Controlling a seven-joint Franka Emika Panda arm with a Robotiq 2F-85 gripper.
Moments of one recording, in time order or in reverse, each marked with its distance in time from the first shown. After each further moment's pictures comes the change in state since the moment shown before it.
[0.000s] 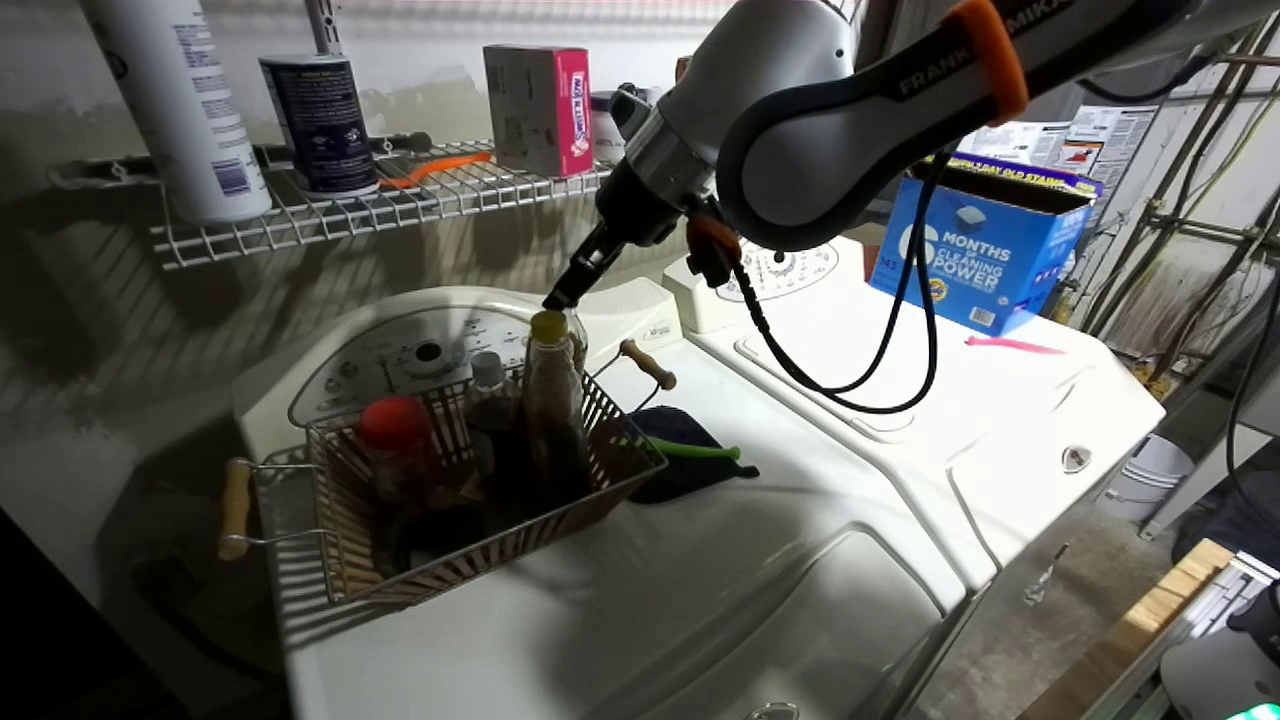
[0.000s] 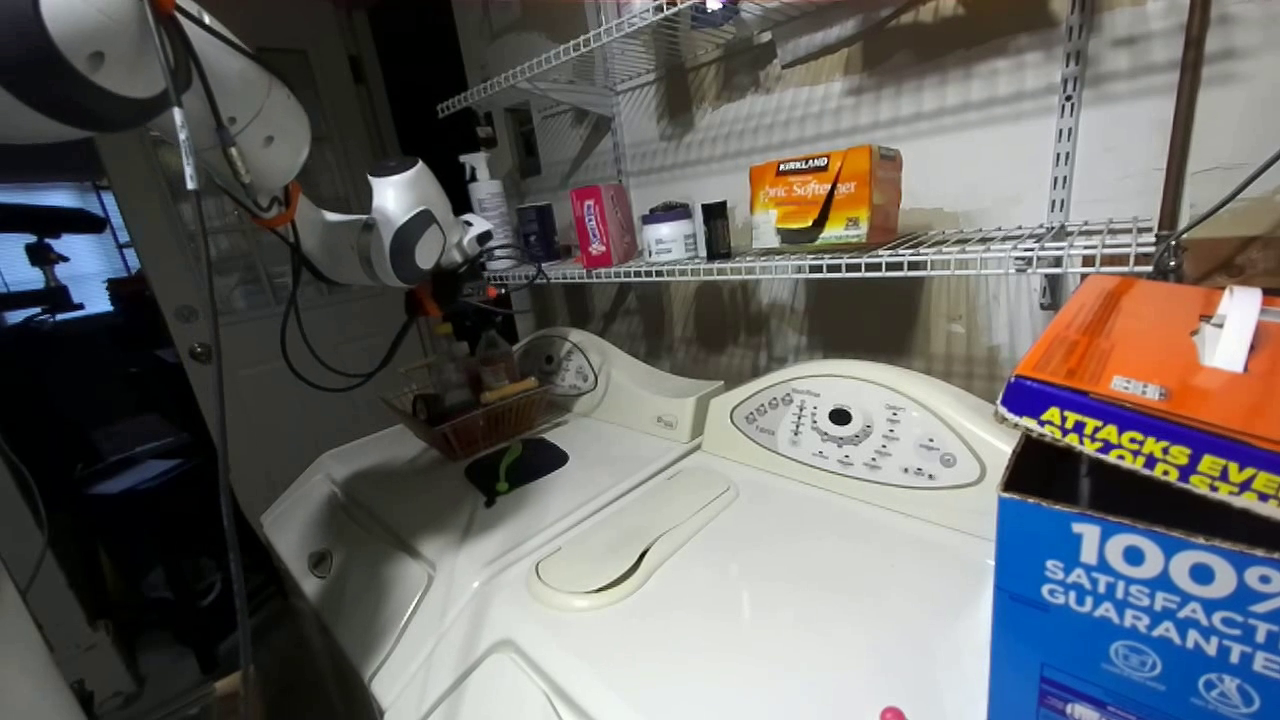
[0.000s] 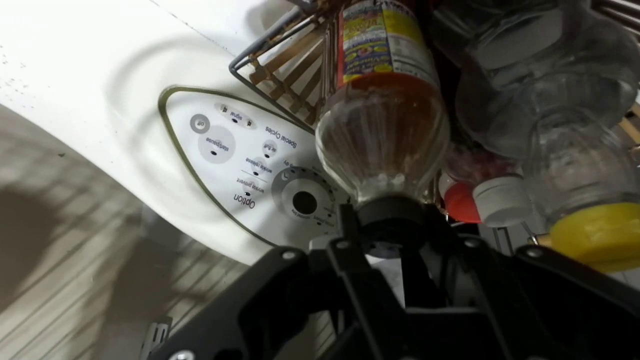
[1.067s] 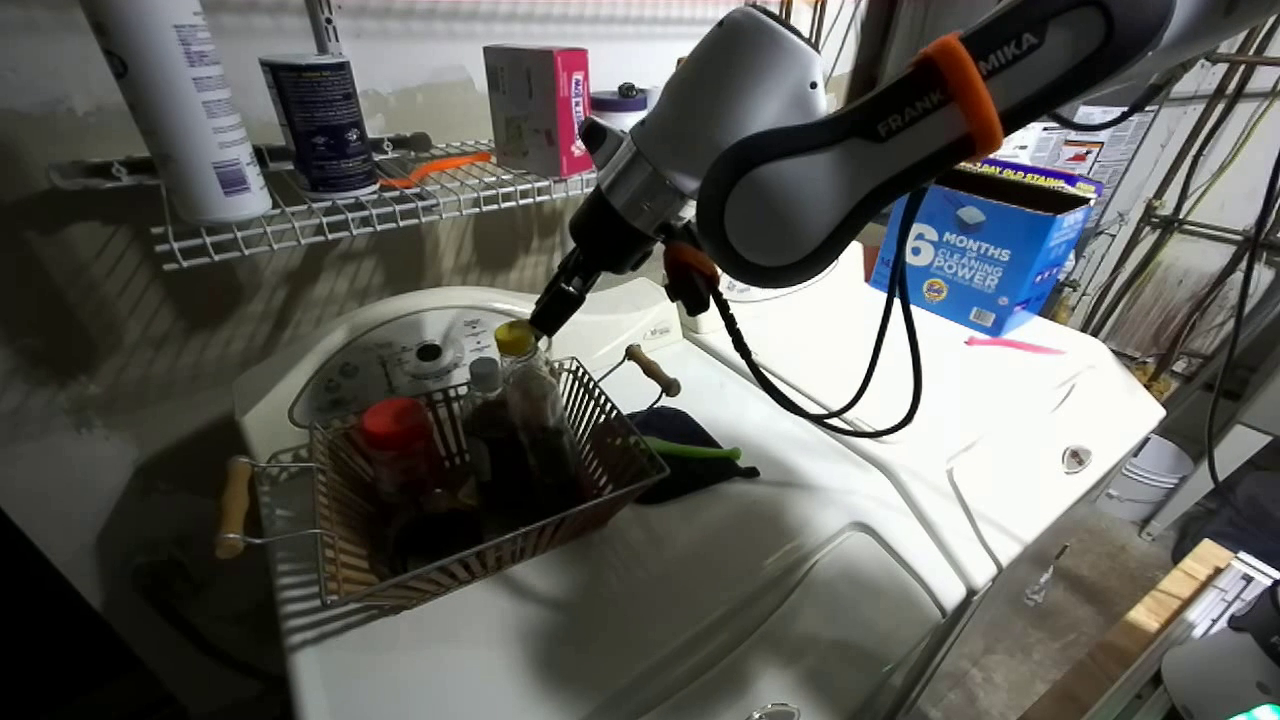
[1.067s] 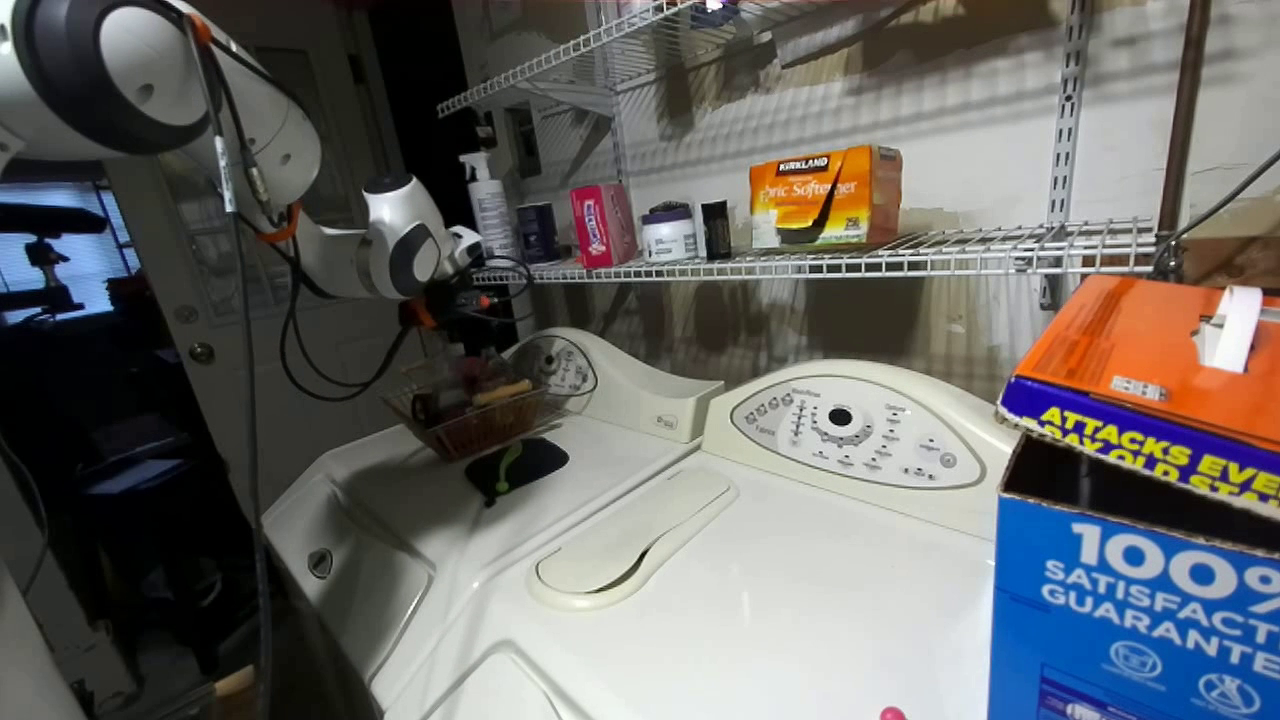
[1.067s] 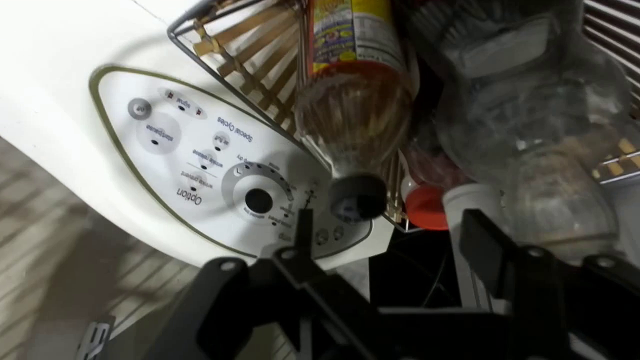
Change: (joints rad) arm 0.016 0.062 0.036 0.036 -0.055 0.023 0.001
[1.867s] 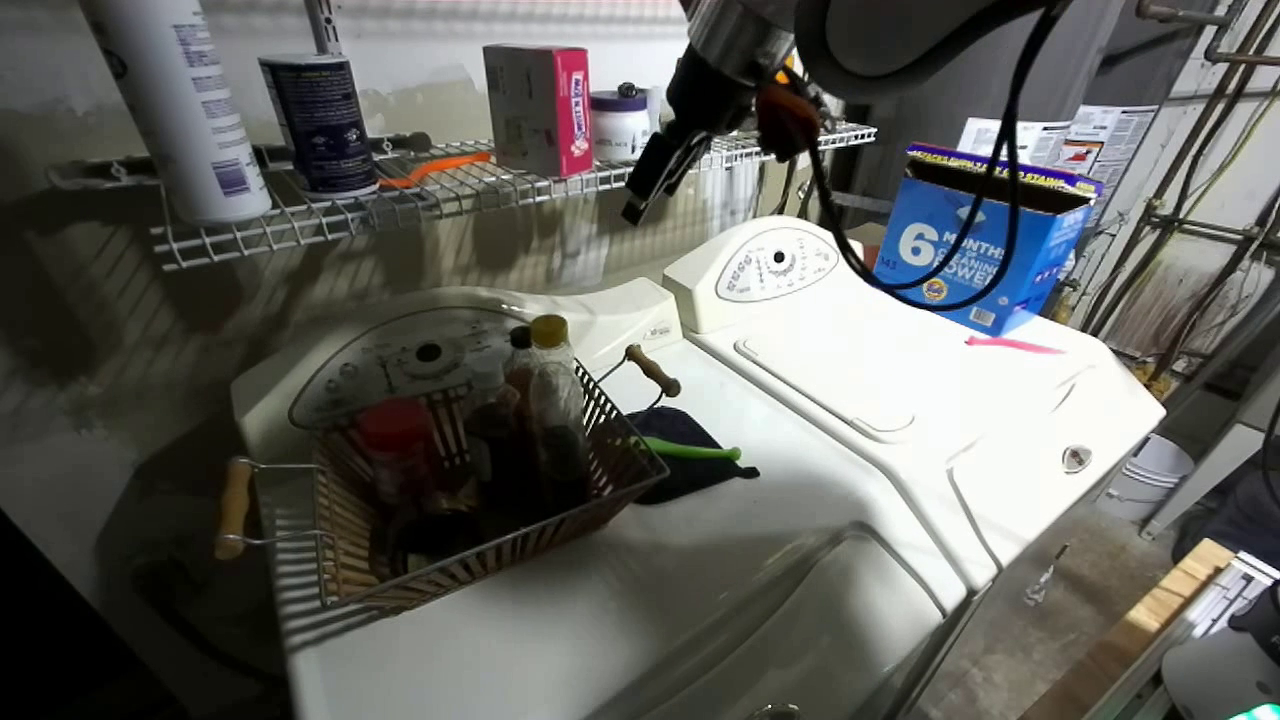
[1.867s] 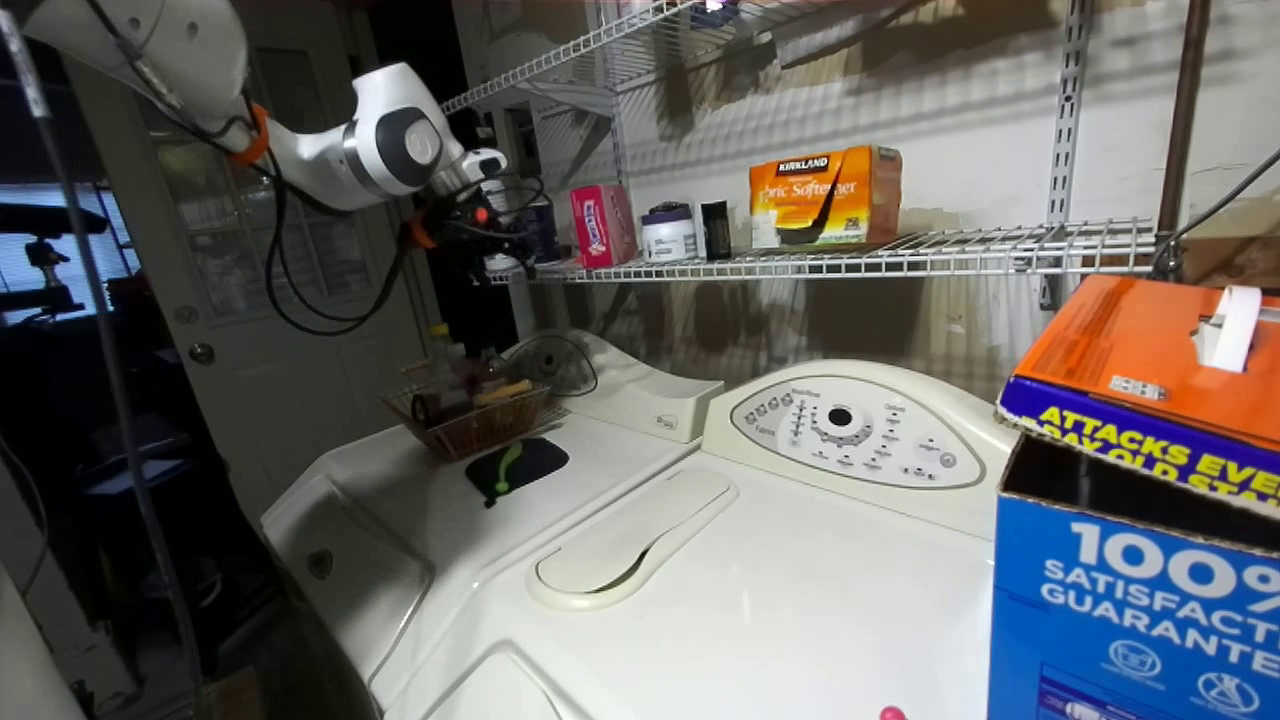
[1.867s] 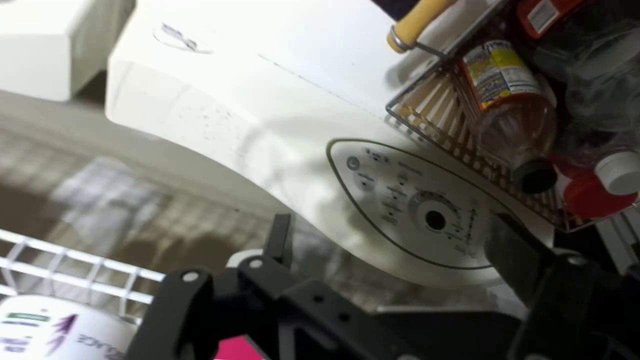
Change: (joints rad) arm -0.010 -0.281 -0.171 0.010 -0.138 -0.431 0.300
